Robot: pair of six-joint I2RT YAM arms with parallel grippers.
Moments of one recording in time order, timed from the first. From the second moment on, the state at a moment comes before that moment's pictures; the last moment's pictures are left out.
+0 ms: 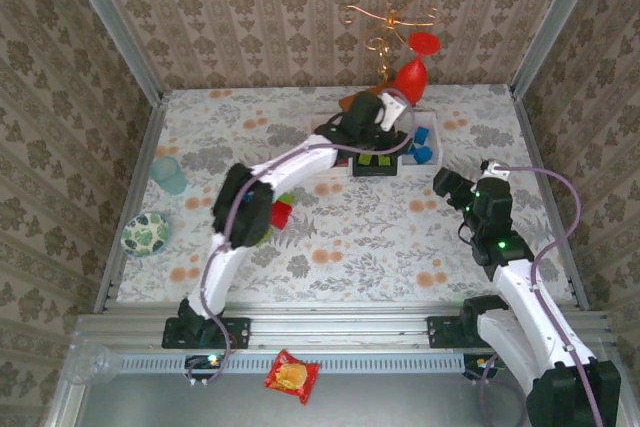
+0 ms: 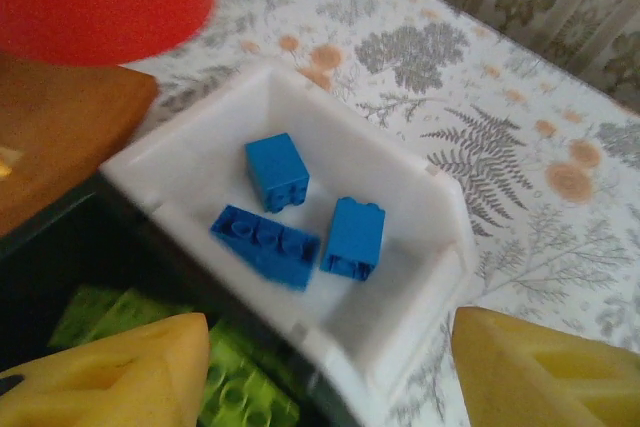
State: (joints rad) left arm -0.81 2.17 1.85 -0.20 0.20 -0.06; right arm 0.08 0.77 0.47 -0.12 0.13 0.51
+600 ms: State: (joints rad) left arm -0.48 1.25 0.75 -0.16 0.07 -0.24; right arm 0.73 1.23 0.65 0.04 0.19 0.26
